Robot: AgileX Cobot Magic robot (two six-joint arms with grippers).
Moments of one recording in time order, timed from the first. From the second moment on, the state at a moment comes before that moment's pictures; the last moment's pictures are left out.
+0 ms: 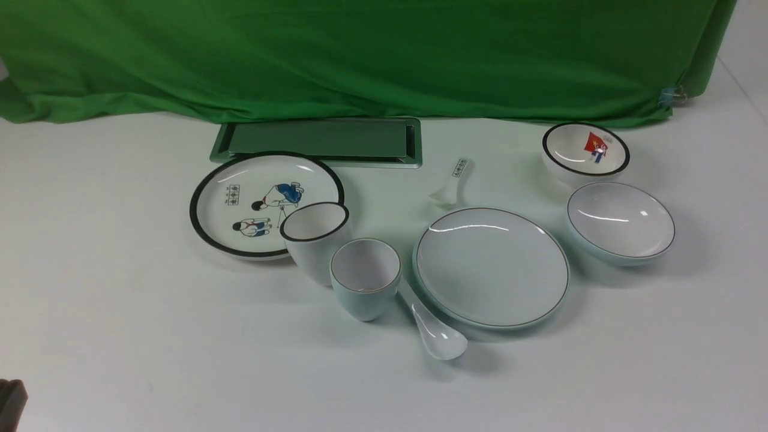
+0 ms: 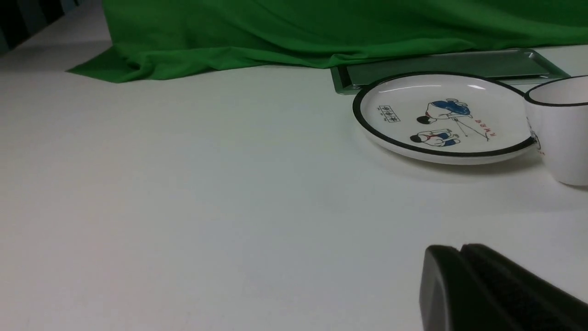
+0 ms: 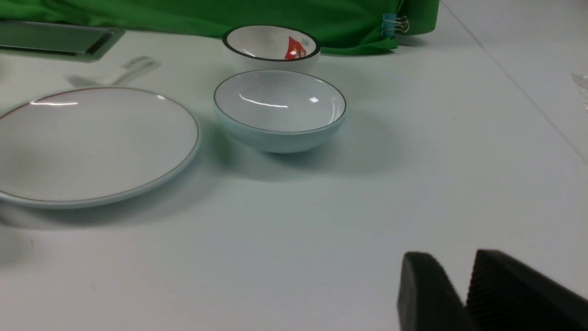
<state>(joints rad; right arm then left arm) -0.01 0.00 0.01 0.07 0.22 -0.10 0.04 0.00 0.01 0.00 0.23 0.07</state>
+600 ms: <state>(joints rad) -0.01 0.00 0.01 0.07 -0.12 -0.09 0.04 0.00 0.01 0.02 -0.20 0.08</state>
